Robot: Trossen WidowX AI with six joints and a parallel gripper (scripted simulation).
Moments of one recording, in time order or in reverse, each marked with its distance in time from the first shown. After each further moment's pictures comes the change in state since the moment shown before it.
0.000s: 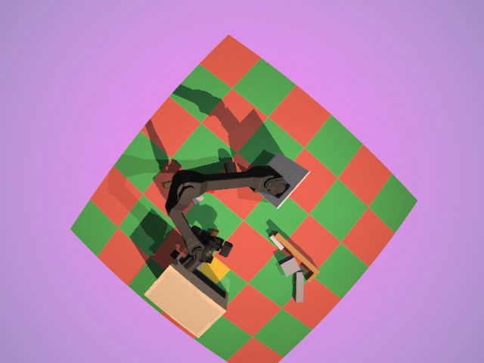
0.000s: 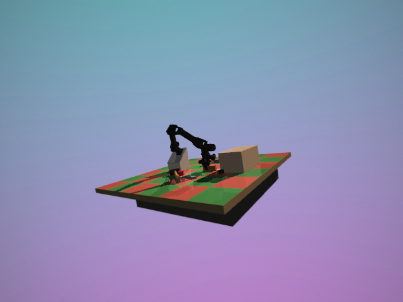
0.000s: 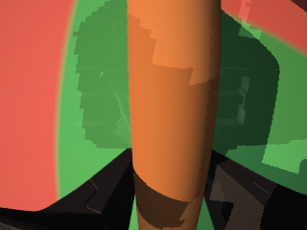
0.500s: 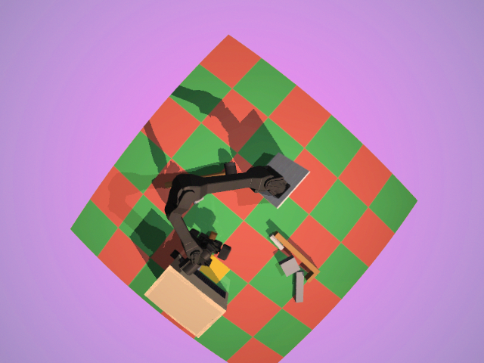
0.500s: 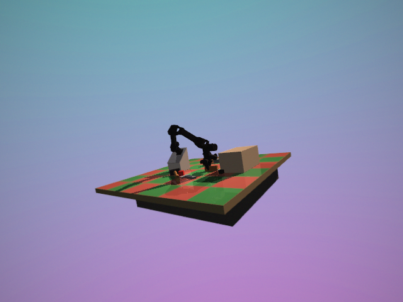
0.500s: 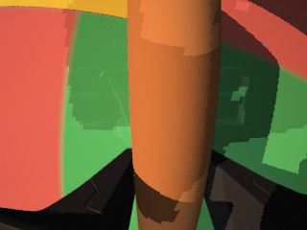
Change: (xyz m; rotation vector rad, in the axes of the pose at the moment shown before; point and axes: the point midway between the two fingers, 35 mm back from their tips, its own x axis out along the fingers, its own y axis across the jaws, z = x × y) arm 0.000 -0.001 0.015 0.000 -0.001 -0.001
